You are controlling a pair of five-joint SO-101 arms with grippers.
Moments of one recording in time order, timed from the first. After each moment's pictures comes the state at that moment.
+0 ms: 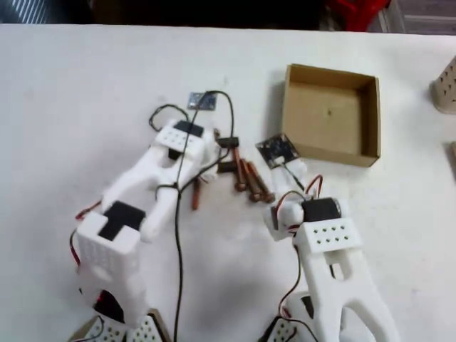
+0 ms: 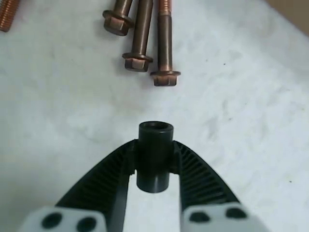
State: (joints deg) left arm 15.6 24.0 7.5 63.3 22.9; right arm -12.7 -41.0 58.1 62.4 19.0
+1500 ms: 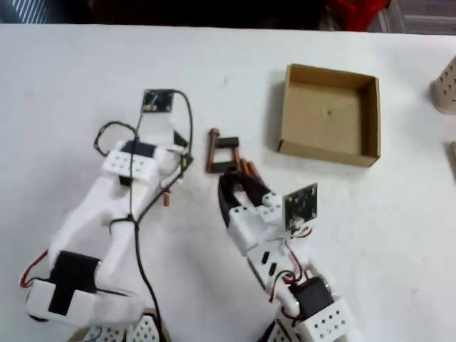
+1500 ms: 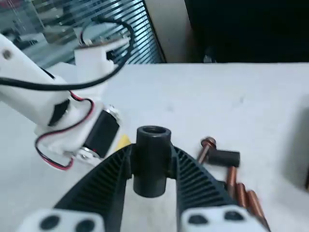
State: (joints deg) left arm 5.3 -4.2 34.3 50.4 17.1; right arm -33.0 -101.1 96.4 23.6 -12.5
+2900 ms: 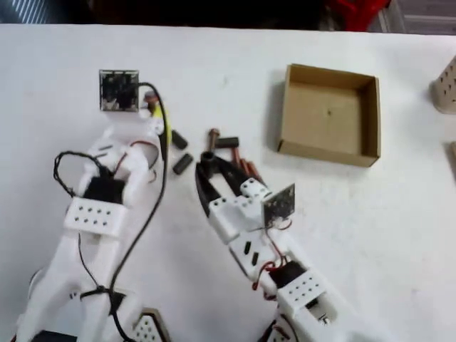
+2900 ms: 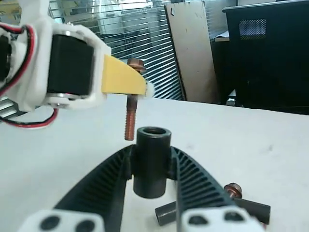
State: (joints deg) left arm 2.9 -35.6 50.2 21.5 10.8; right arm -37.1 -53.0 96.4 -33.0 -8.0
